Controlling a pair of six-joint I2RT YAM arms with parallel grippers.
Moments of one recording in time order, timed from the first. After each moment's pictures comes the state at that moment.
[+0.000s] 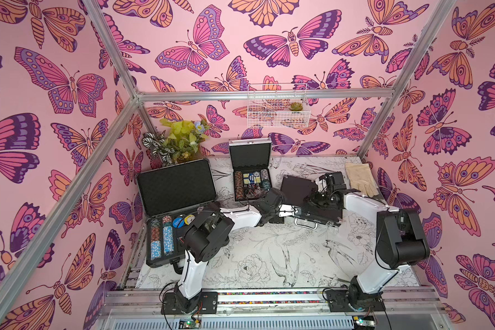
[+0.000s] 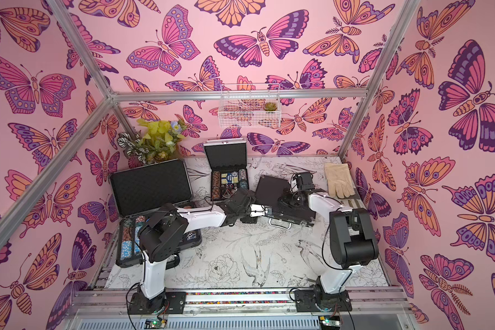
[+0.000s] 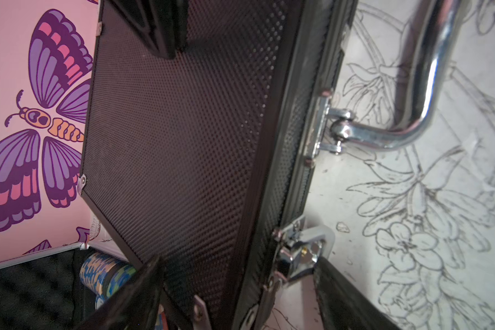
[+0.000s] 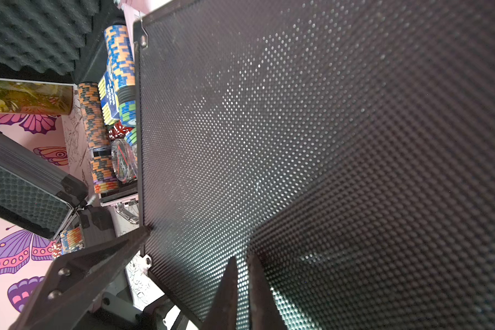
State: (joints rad) left arm -0.80 2.02 1.25 0.03 -0.03 0.96; right arm 0.14 1.70 1.03 -0.29 -0.43 0.58
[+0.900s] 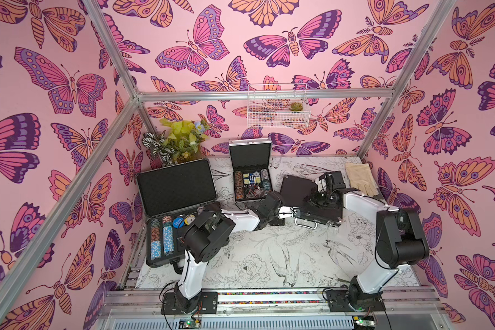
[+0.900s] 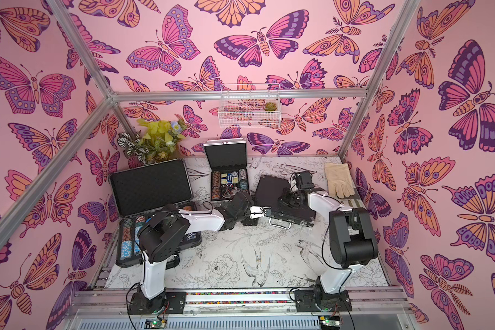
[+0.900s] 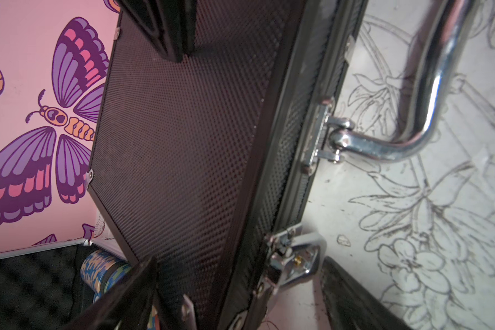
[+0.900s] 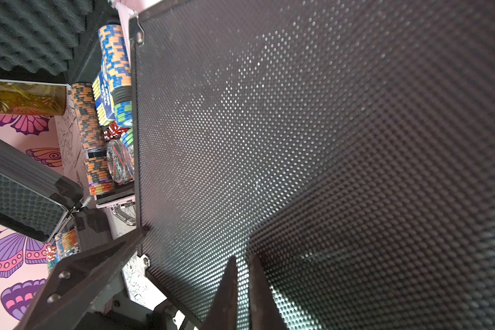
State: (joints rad) left arm -0.81 2.01 1.17 0.18 -0.02 0.92; right arm 0.15 1.71 1.05 -0.32 -0.41 0.58
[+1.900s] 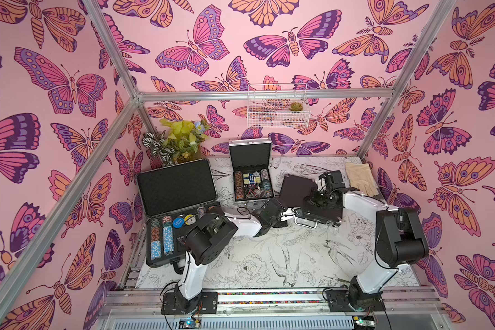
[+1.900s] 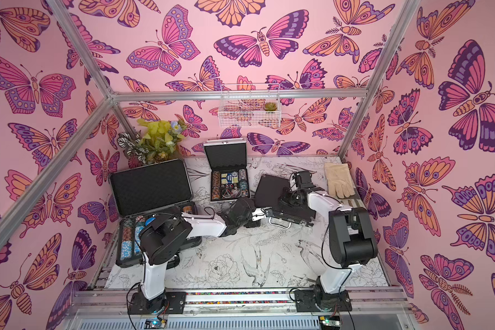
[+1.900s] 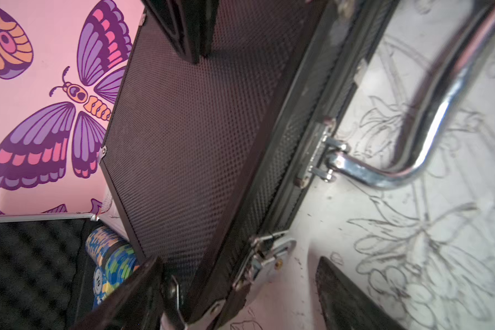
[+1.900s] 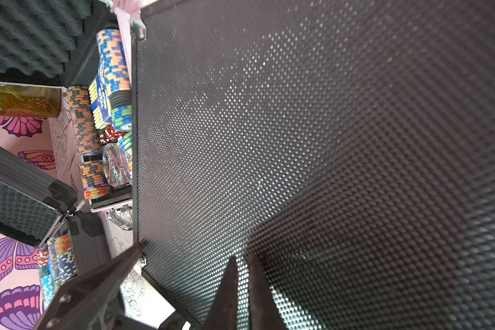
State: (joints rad) left arm -0.85 1.98 1.11 0.25 -0.12 0.78; right arm 0.16 1.71 1.05 -0.32 -0.39 0.57
